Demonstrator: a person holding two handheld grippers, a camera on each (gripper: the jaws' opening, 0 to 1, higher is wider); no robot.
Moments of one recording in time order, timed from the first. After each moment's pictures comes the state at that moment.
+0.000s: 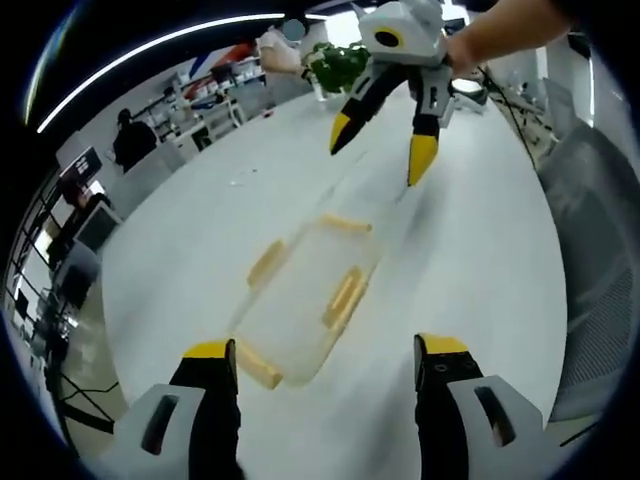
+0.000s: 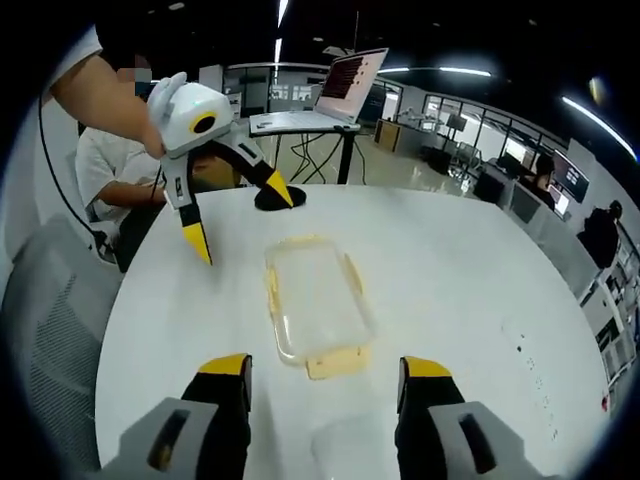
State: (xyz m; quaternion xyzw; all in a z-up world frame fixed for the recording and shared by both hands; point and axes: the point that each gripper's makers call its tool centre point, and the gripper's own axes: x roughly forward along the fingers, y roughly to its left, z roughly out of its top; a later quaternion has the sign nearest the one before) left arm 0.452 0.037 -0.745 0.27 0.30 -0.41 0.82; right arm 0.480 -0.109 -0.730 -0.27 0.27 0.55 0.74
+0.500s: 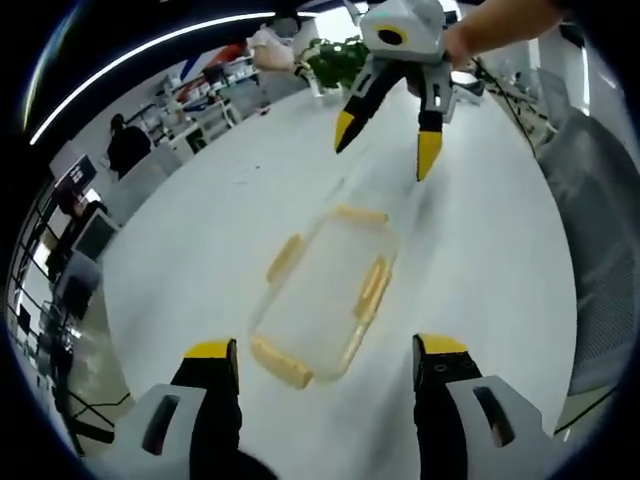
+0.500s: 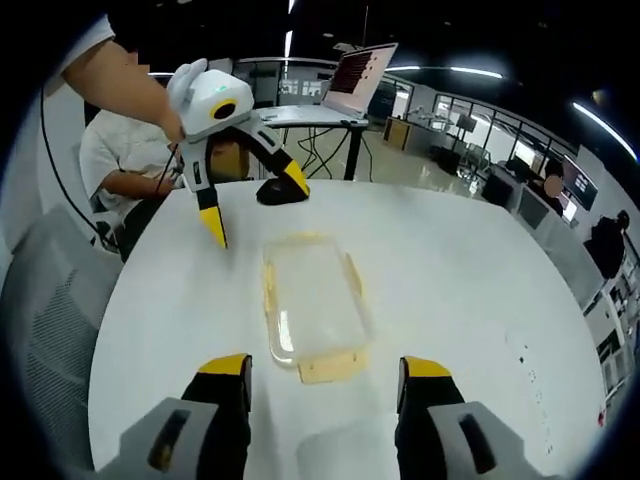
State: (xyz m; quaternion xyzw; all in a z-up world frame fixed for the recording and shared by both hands) left arm 0.472 0.051 -0.746 0.30 0.30 -0.42 0.80; right arm 0.488 -0.101 -0.737 -0.29 0.27 0.57 0.72
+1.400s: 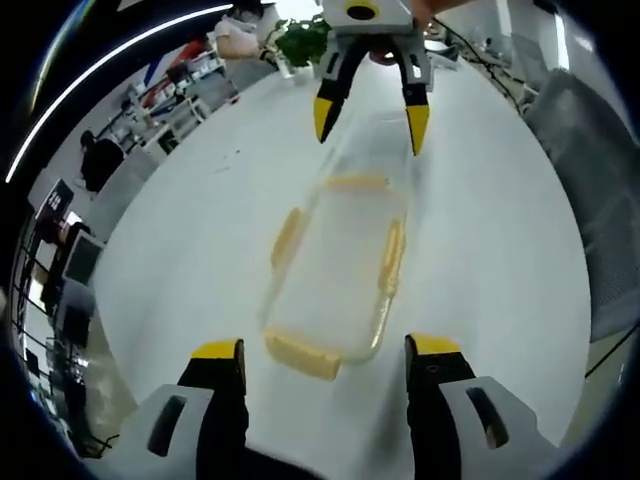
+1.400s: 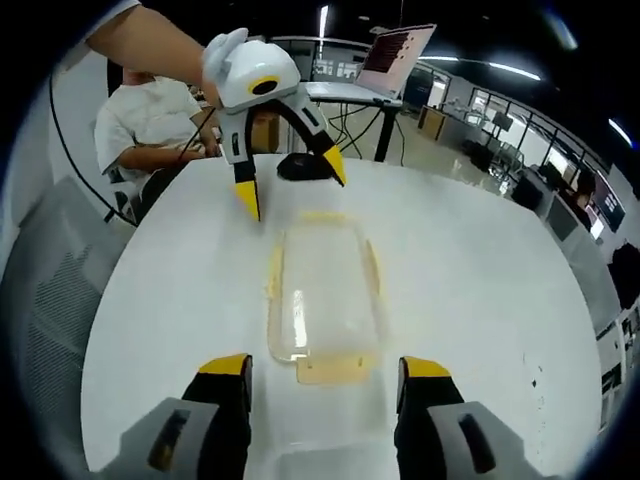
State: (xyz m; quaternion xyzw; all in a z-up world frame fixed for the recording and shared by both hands) left arm 0.490 0.063 -0.766 0.36 0.31 -0.45 0.75; right arm 0.492 -0.090 -0.757 -0.33 0.29 0.60 0.67
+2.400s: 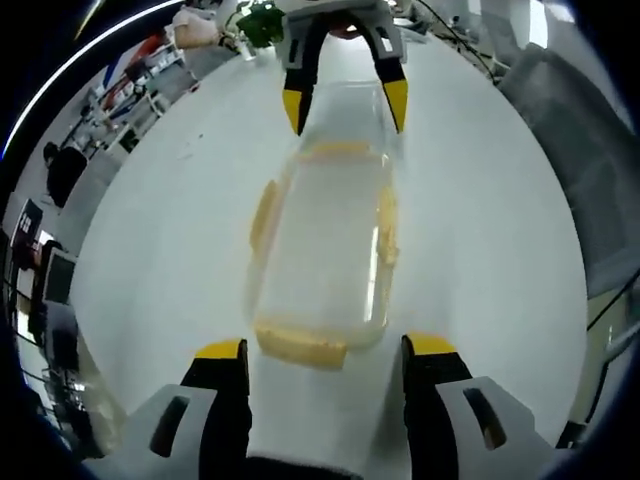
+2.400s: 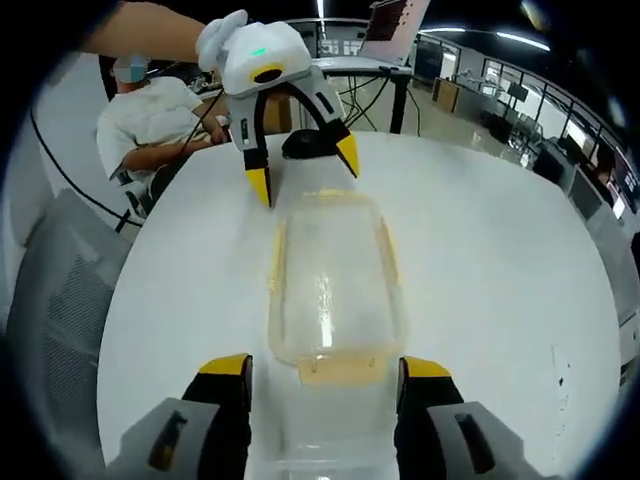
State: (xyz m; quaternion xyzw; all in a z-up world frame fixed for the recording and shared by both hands) left arm 0.495 0.069 -0.786 0.40 0.35 -0.51 0.68; right arm 0.491 -0.087 -0.779 -0.33 0.36 0.62 0.62
